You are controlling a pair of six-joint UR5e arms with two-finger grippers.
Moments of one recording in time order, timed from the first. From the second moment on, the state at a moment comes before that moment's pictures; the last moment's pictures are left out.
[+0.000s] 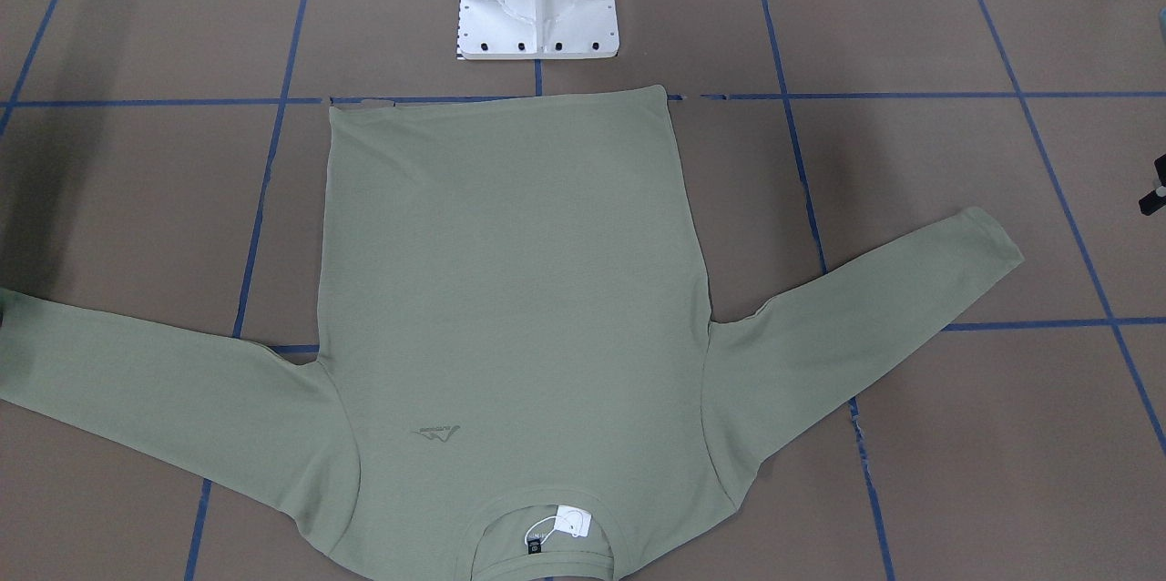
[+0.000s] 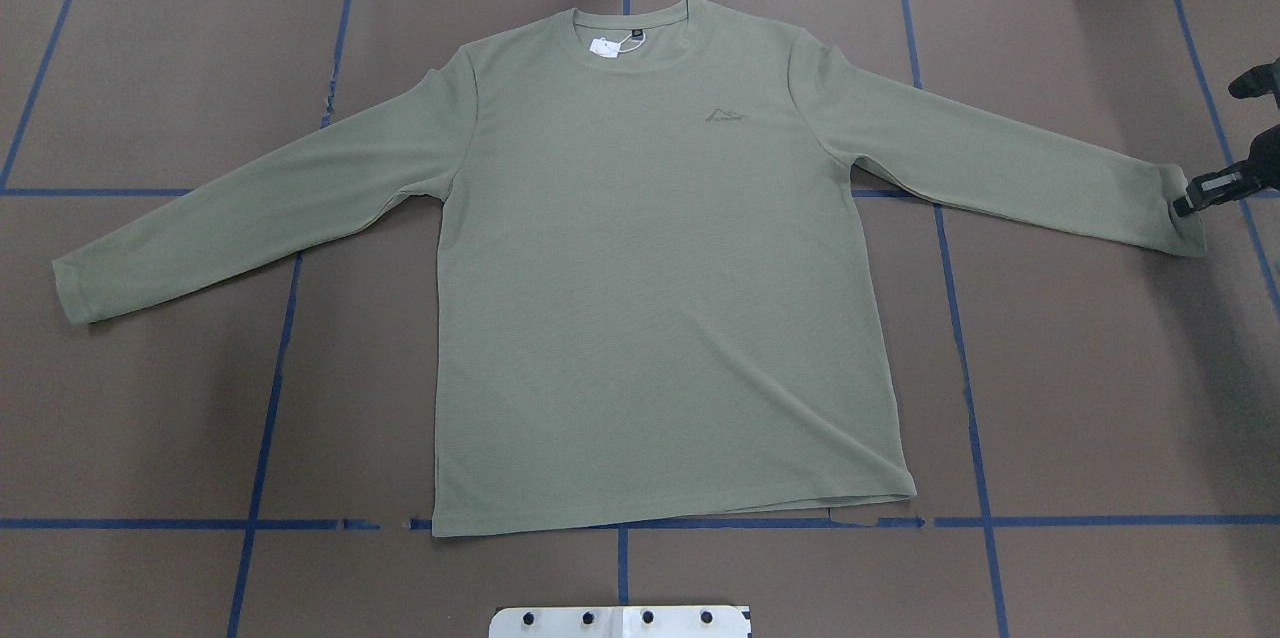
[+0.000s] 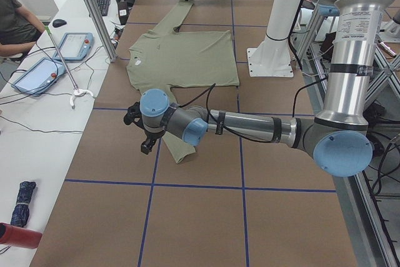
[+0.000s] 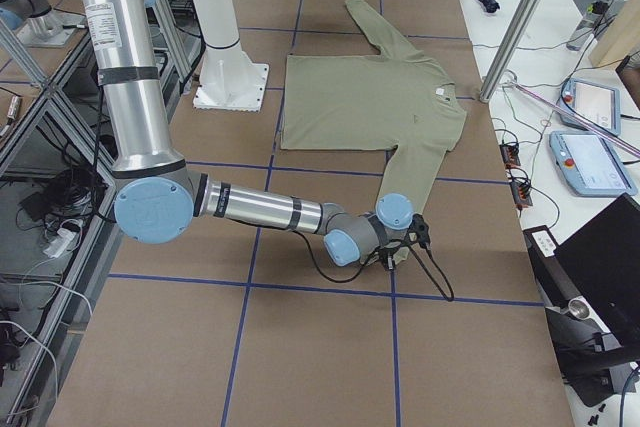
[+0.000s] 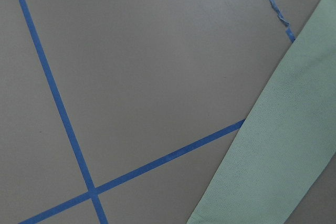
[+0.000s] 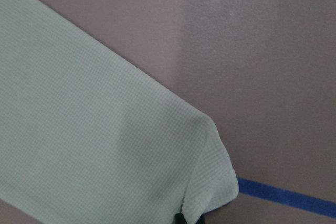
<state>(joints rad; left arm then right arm) -1.46 -1.65 -1.59 -1.94 -2.46 0.00 1.24 -1.42 1.20 -0.87 2.38 0.32</state>
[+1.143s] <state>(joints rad) -1.47 -1.64 -1.59 -1.94 -2.46 0.00 1.03 -1.07 1.44 -0.90 2.28 0.83</state>
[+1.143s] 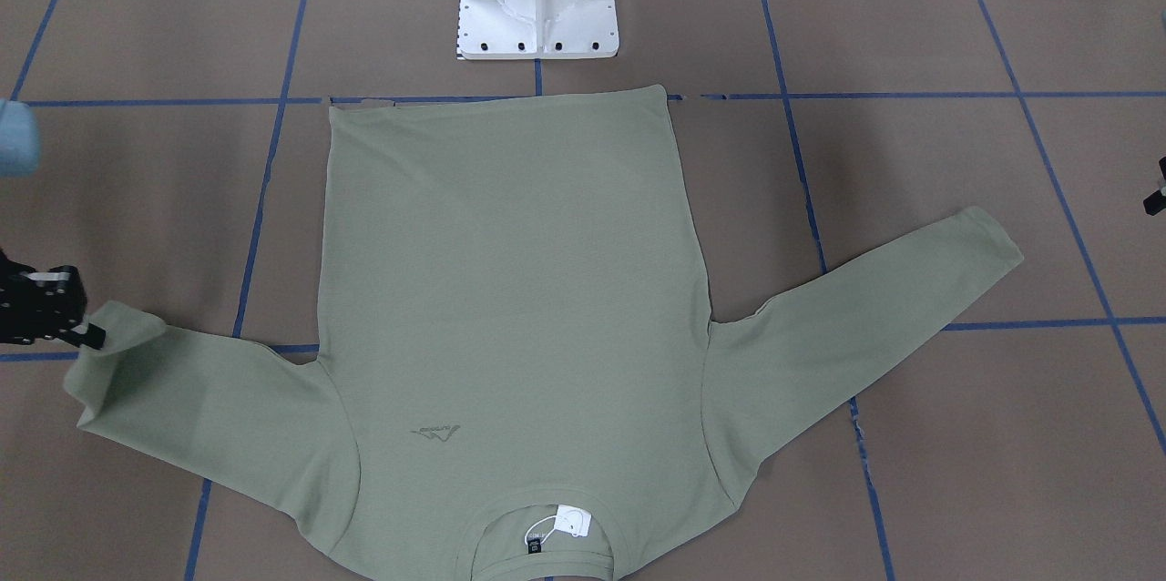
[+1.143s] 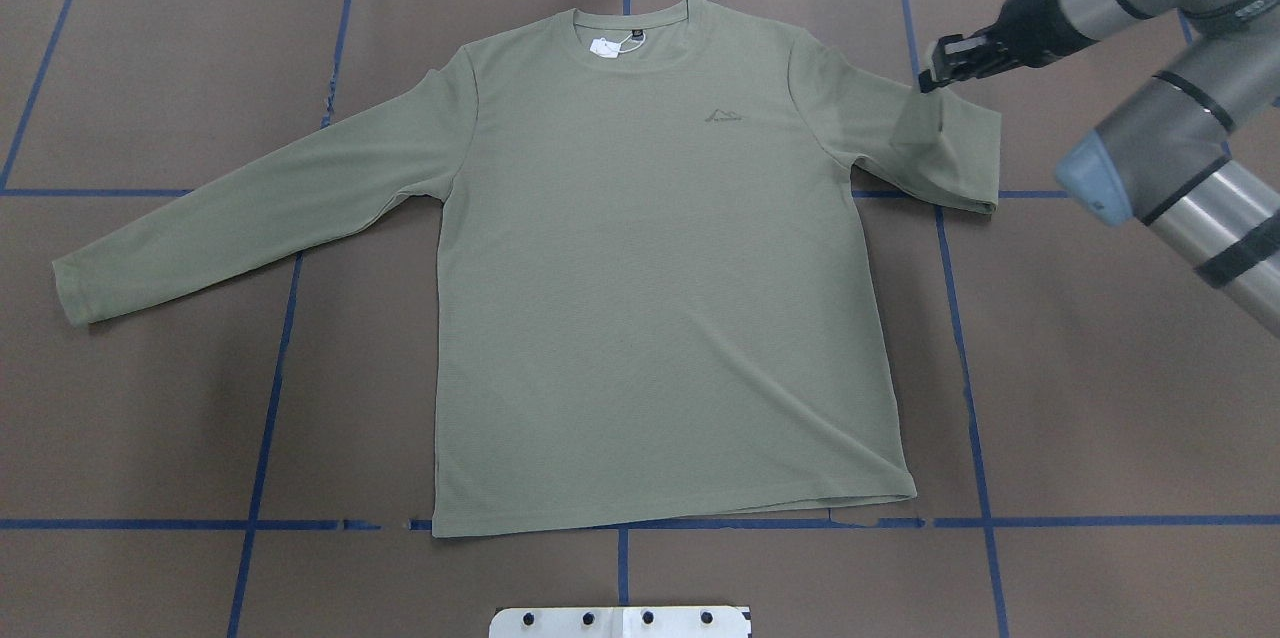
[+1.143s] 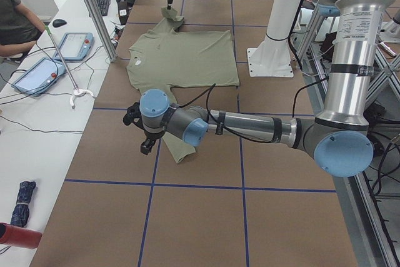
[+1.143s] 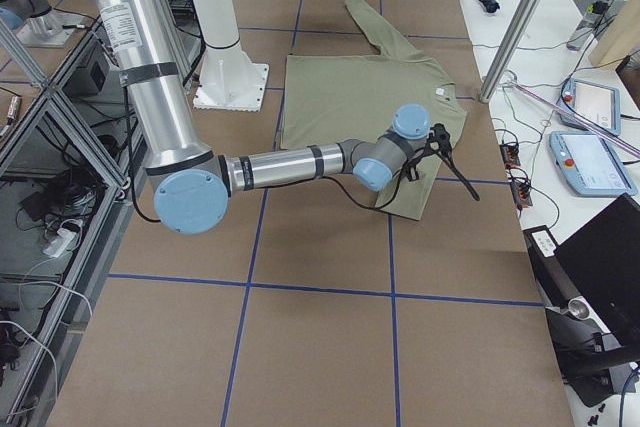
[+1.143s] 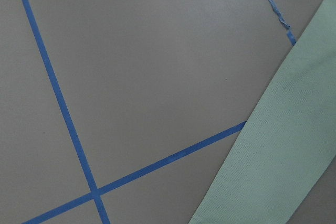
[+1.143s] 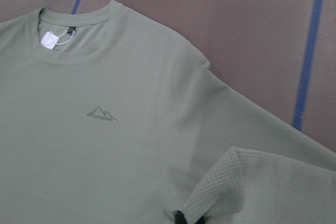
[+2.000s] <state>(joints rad) -1.47 -1.64 -1.58 -1.94 -2.46 0.00 0.64 -0.47 1.18 -1.05 1.81 1.03</state>
